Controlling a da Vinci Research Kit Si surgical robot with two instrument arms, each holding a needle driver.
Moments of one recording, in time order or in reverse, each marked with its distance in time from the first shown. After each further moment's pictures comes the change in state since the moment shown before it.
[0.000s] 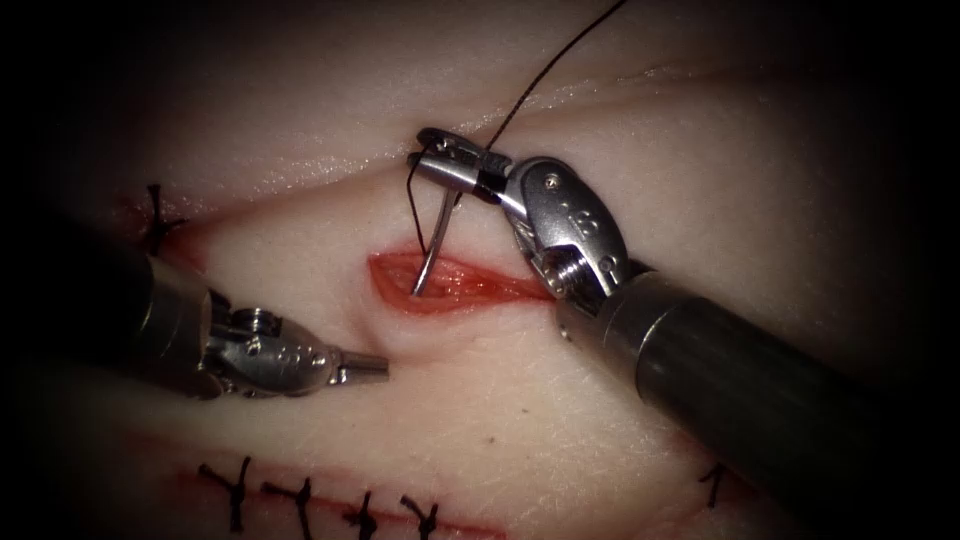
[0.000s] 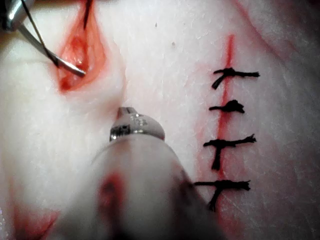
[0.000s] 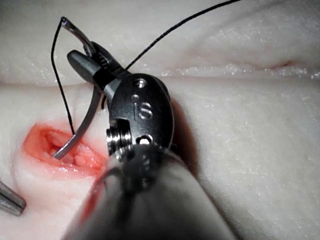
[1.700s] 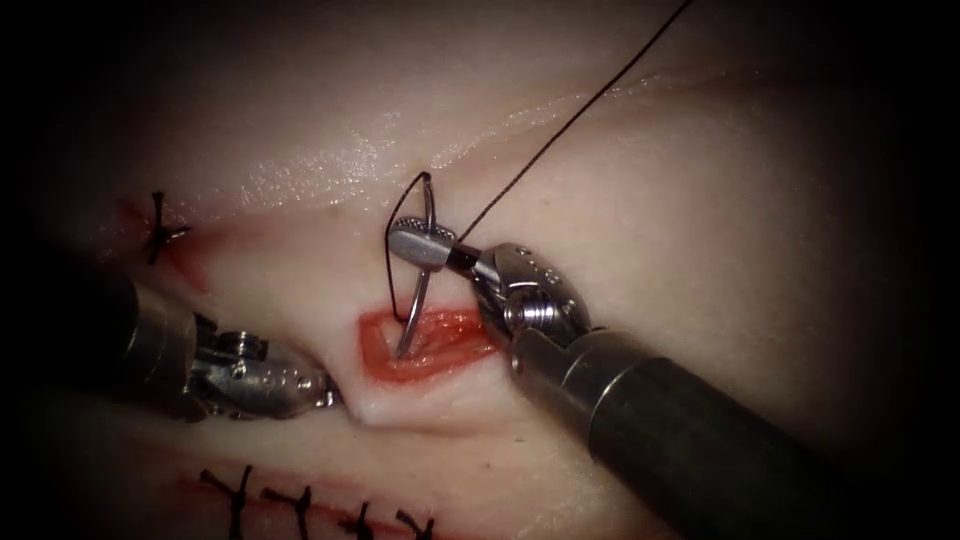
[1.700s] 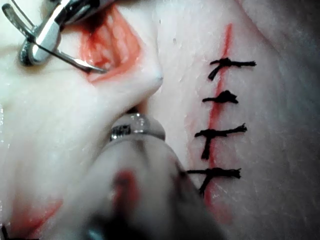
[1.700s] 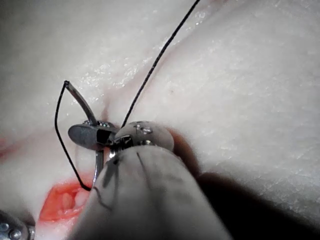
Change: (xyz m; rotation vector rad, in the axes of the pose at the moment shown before) right arm -0.008 -0.010 0.001 -0.012 -0.017 0.860; left arm 0.000 0.000 0.000 -0.002 0.001 0.000
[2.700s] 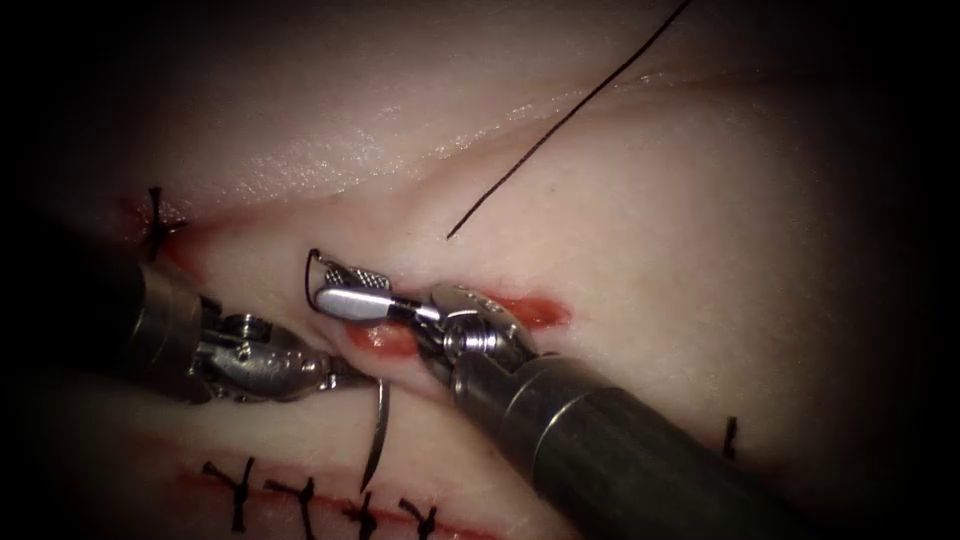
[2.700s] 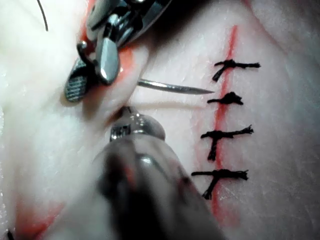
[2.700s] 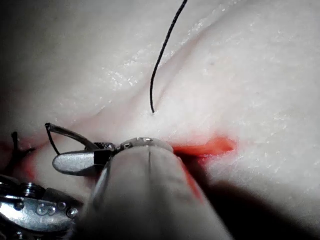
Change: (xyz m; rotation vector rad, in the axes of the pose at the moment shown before) right arm 0.002 -0.002 0.001 0.045 0.046 -0.018; left arm 0.000 0.001 0.000 -0.001 -0.006 0.000
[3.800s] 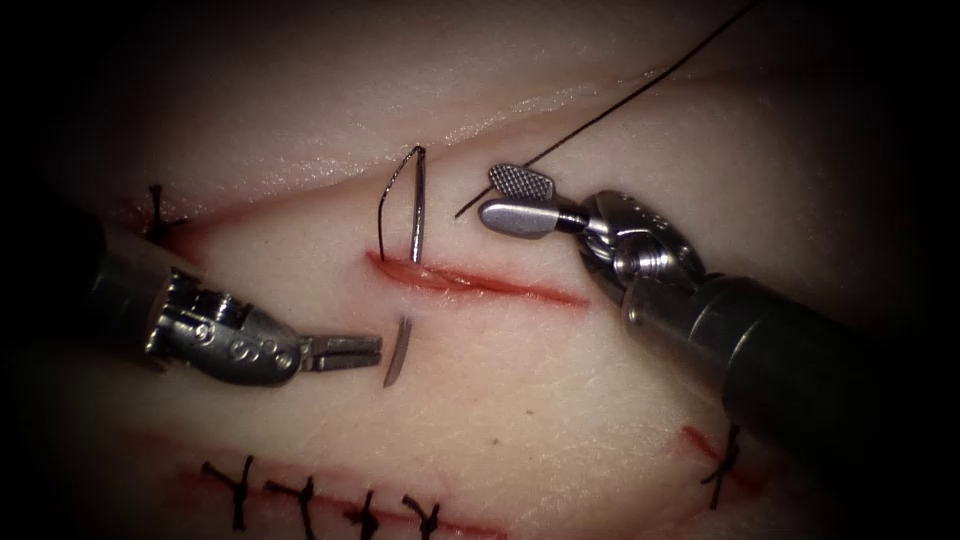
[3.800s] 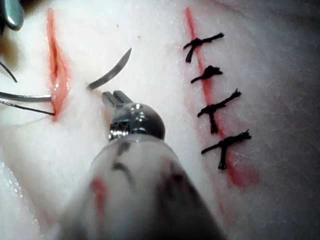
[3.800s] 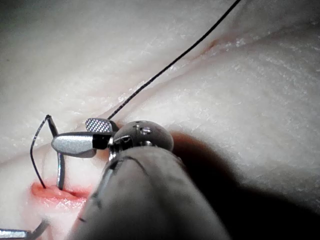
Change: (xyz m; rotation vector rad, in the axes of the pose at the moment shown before) right arm 0.011 0.001 -0.008 -0.096 -0.024 -0.327; left arm 0.003 0.000 -0.004 0.086 0.219 0.414
